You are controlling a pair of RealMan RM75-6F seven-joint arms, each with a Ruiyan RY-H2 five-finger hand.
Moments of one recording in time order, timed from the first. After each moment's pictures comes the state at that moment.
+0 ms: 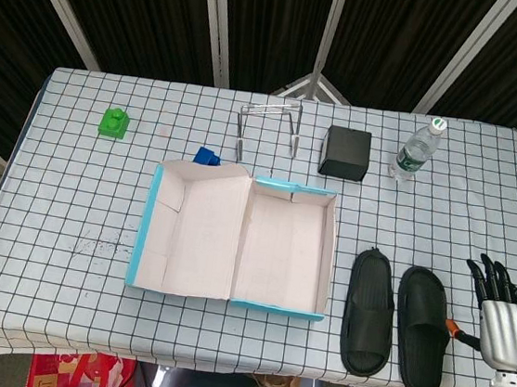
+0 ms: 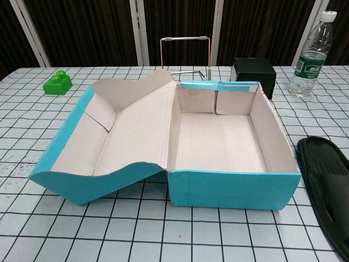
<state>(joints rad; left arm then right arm) -0.04 -1.11 -0.08 -1.59 1.50 1.62 0.04 0.08 -1.16 0.09 -1.60 -1.46 1.48 -0.13</state>
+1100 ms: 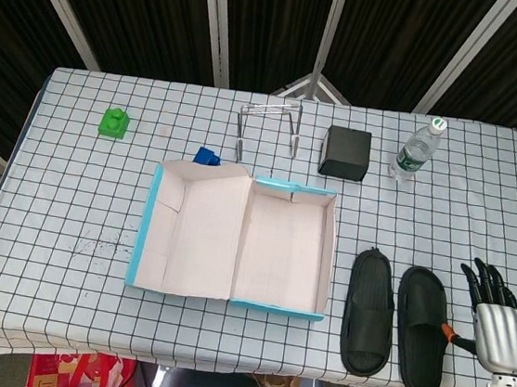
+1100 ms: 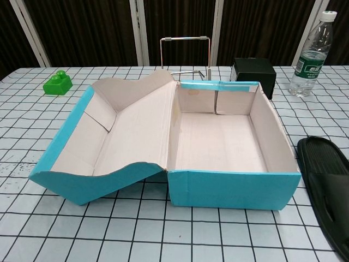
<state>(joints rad) -0.02 -1.11 -0.09 -1.56 1.56 1.69 -0.03 0.08 -1.15 0.07 -1.63 -1.46 1.47 -0.14</state>
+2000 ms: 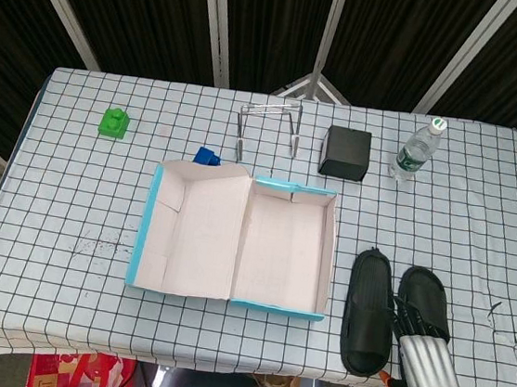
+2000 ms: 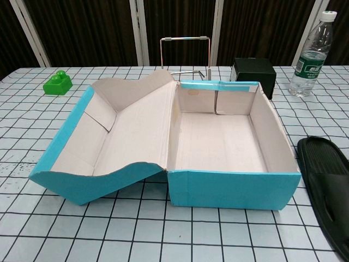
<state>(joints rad) -0.02 -1.10 -0.11 -1.56 1.50 1.65 -0.07 0.04 -1.14 -0.09 -2.08 -1.47 1.35 -0.56</state>
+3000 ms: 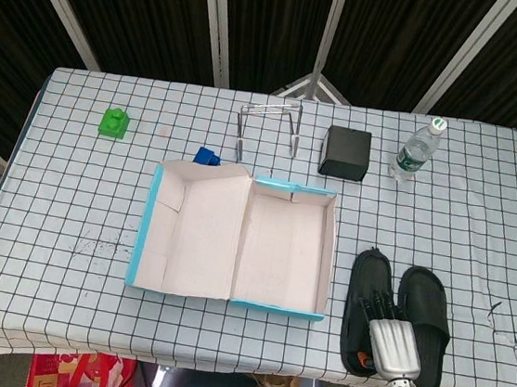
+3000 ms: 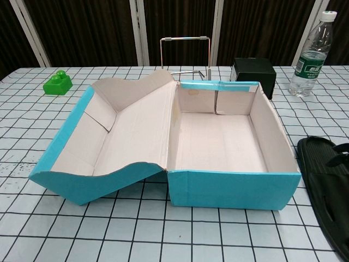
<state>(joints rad) -0.03 -1.11 -0.11 -1.56 1.49 1.63 -0.04 0.10 -1.44 -0.01 -1.83 -1.34 1.32 -0.73</state>
